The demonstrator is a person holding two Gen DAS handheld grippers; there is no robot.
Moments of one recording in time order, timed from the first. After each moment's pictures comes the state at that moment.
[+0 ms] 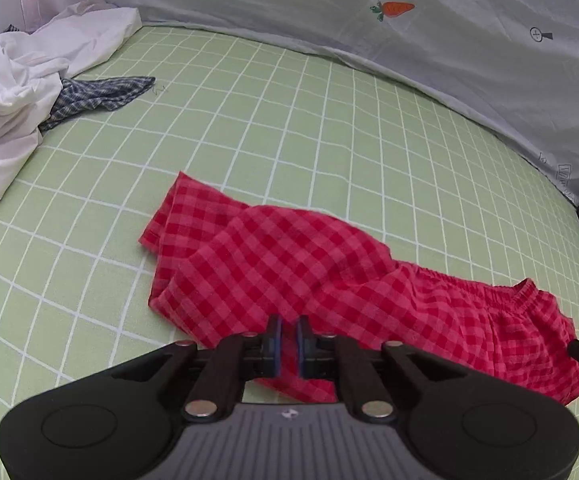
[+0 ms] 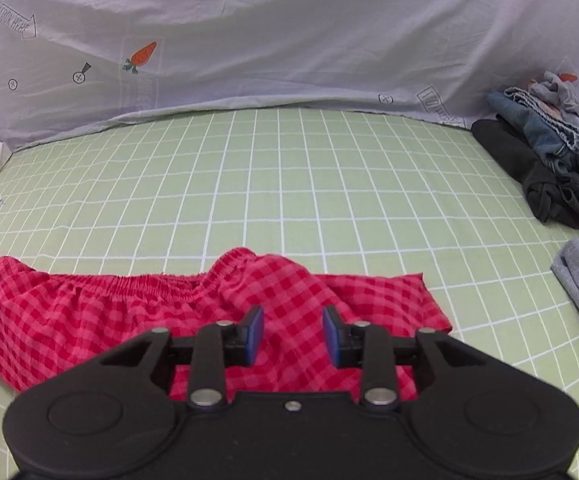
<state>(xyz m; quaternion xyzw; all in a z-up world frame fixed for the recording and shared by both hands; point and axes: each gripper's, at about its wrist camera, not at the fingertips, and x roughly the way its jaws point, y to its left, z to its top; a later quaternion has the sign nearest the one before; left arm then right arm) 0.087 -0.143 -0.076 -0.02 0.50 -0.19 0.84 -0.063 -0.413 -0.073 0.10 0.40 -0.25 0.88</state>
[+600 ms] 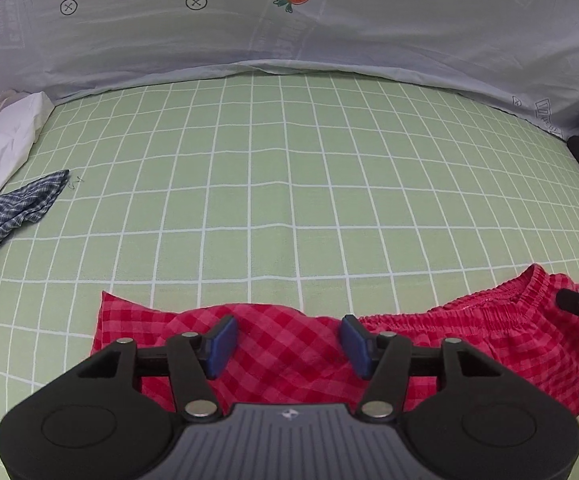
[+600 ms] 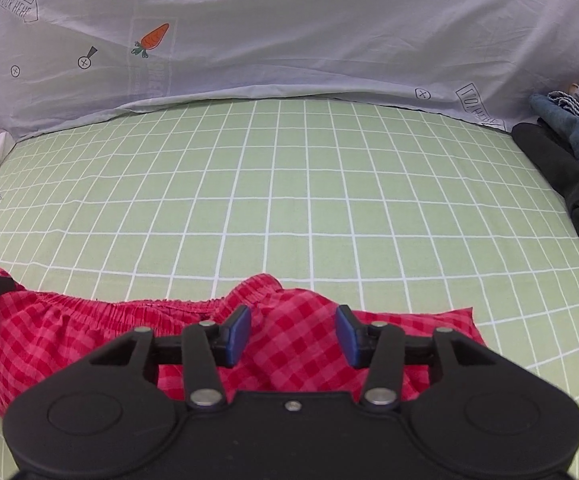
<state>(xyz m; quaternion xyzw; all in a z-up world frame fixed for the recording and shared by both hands) 0.125 -0.230 -0.100 0.14 0.50 -0.24 0.82 -0.016 -0.428 -0.104 0.10 0.42 -0.22 0.87</state>
